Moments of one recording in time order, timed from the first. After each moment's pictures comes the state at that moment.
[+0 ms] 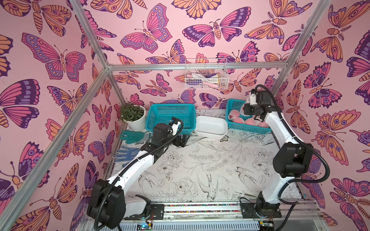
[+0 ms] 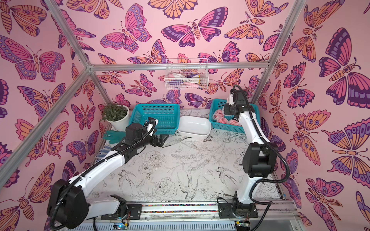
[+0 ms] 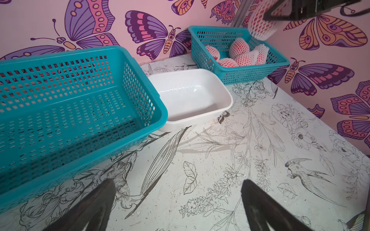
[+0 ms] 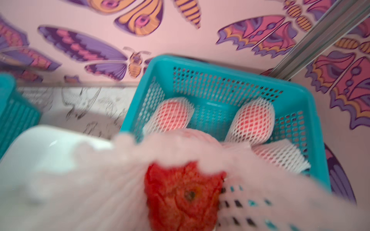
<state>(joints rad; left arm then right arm) -0.39 1.27 0.89 -0.06 0.29 -0.07 0.03 1.77 1.65 -0.58 0.01 -0.03</state>
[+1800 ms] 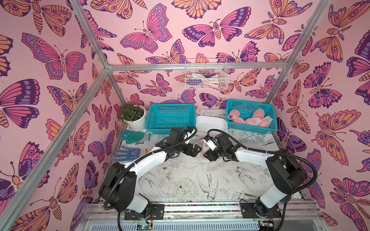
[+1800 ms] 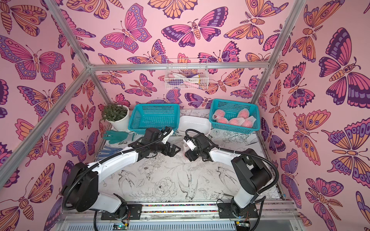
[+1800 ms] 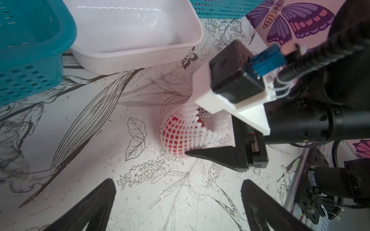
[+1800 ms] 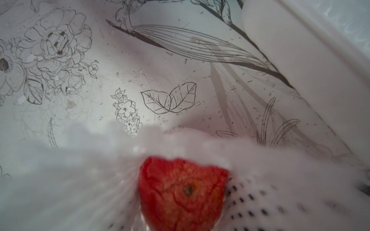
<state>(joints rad) -0.56 1.50 0.96 -0.19 0.39 -0.19 0.59 1.66 0.86 -0.08 -0.19 -0.11</state>
